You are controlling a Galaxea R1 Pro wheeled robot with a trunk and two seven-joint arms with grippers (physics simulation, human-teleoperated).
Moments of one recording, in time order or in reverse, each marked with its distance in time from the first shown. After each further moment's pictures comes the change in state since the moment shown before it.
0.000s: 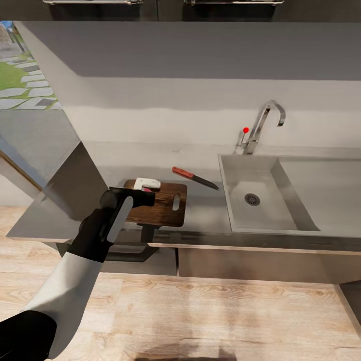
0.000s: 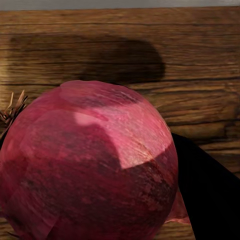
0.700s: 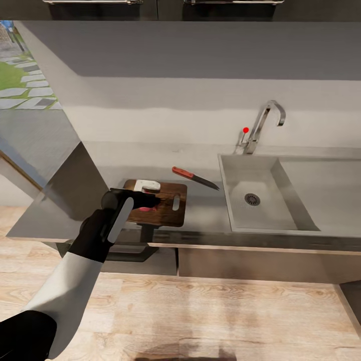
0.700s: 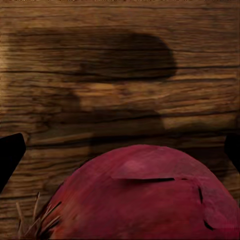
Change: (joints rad) left arm 0.000 0.000 -0.001 0.023 -0.003 -0.002 0.000; right arm 0.000 0.000 0.000 0.000 0.000 0.000 0.000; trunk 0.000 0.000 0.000
